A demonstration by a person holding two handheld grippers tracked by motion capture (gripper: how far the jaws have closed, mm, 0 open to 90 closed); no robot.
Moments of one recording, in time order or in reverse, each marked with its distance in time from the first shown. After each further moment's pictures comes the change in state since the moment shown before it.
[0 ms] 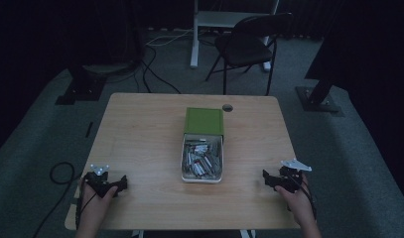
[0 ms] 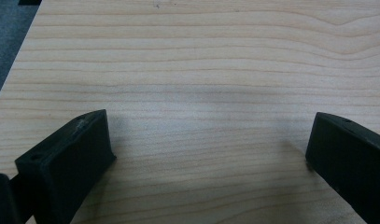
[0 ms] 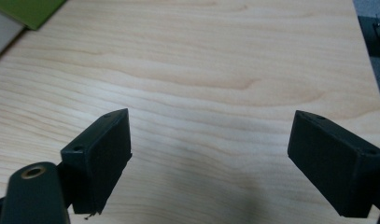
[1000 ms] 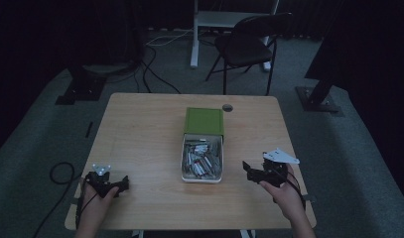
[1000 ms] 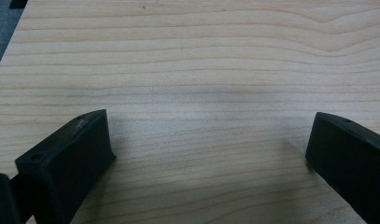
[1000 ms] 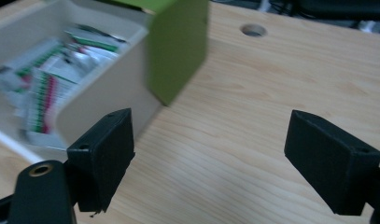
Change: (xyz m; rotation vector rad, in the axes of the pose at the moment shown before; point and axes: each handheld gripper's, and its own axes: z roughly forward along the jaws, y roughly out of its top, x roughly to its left) left arm -0.003 0.000 0.000 0.001 -0.021 0.024; right arm 0.073 0.057 -0.043 -0.143 0.172 -0.140
